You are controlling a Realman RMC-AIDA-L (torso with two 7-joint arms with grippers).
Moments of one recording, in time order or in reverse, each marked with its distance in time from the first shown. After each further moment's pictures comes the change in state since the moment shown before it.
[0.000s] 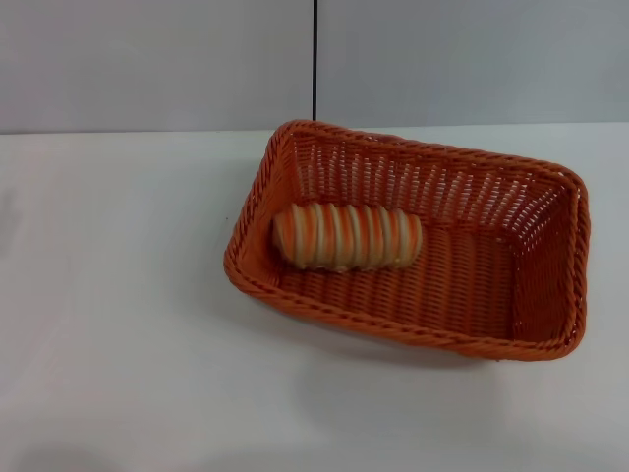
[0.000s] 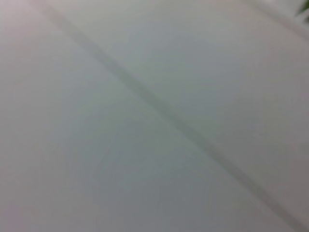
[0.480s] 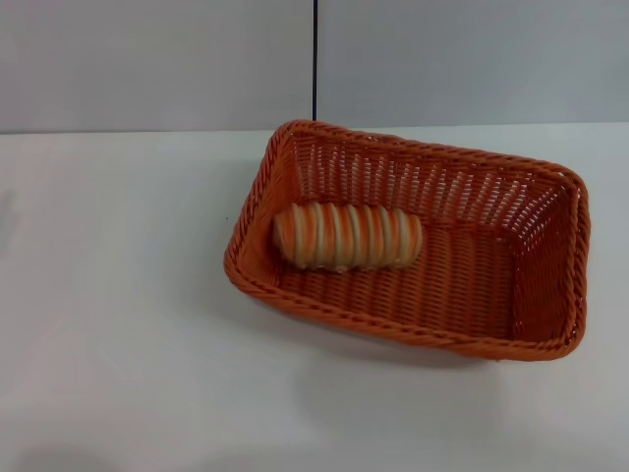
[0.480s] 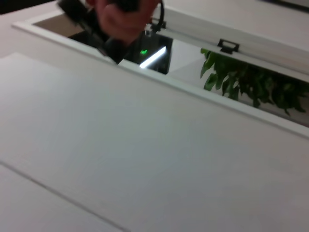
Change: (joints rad) left arm 0.005 0.000 0.002 0.022 0.004 0.007 -0.030; right arm 0.045 0.007 0.148 -0.150 0.244 -0.009 0.192
